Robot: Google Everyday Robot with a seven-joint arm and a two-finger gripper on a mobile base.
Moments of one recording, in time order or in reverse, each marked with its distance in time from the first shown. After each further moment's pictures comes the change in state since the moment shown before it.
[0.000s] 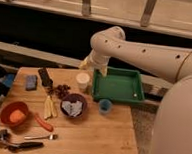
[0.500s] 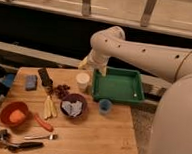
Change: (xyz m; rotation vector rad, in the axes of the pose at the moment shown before) arm -0.001 -0.004 0.014 0.000 0.016 -0.013
